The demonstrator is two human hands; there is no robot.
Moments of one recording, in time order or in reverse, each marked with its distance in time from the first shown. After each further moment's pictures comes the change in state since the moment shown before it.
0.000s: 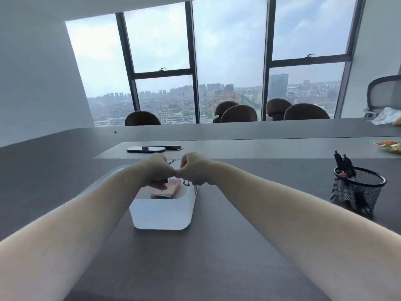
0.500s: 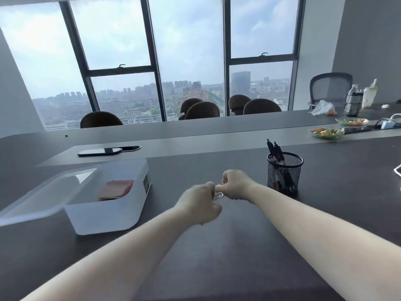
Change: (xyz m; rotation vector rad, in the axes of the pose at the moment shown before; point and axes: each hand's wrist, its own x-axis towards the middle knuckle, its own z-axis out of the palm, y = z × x) left_hand -0.074 0.091 0.177 0.336 -0.121 0.522; right_hand -0.105 0.179 -0.066 -0.144 0.214 0.272
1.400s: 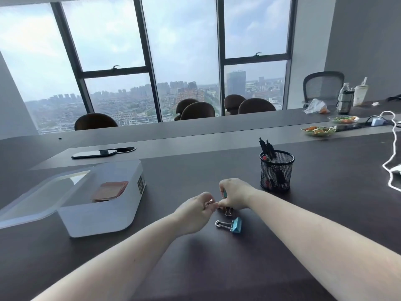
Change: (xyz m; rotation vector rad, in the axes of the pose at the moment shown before) left_hand 0.001 -0.016 0.031 -0.281 -0.068 0.021; right_hand -0.002 0.027 0.011 -0.262 -0.072 -0.086
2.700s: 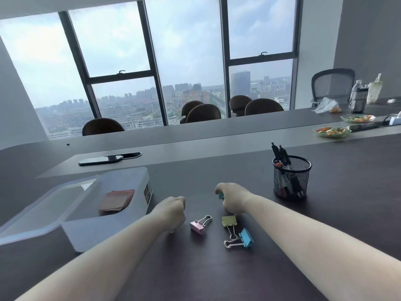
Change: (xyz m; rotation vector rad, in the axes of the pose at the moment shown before) left_hand 0.024 -0.051 -0.052 0.397 -0.050 -0.261; right_hand 0.029 -0.021 0.003 0.106 -0.031 0.024
